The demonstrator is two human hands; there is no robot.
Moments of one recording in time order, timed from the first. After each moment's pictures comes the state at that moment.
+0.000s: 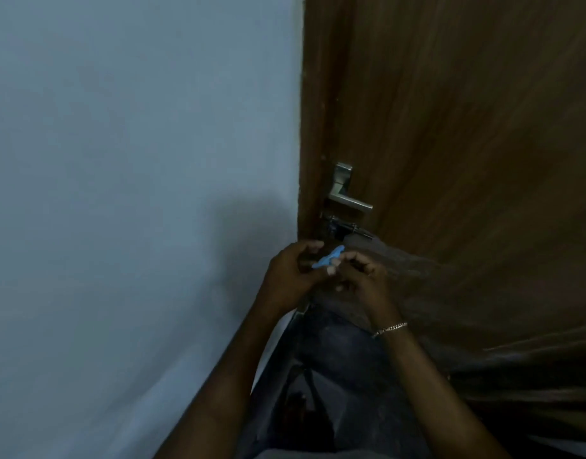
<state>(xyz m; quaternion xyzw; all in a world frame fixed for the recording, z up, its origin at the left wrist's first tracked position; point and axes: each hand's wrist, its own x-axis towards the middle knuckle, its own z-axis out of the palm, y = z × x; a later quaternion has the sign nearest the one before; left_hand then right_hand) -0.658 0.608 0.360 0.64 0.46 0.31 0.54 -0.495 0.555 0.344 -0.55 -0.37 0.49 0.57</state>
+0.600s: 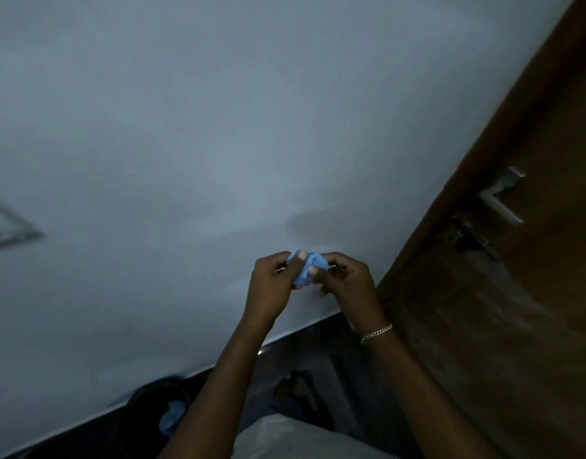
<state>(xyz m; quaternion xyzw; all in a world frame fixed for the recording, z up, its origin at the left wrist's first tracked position) -0.787 0.368 0.357 0.35 0.65 0.56 0.39 -0.648 0.435 0.339 -0.36 -0.61 0.61 0.36</state>
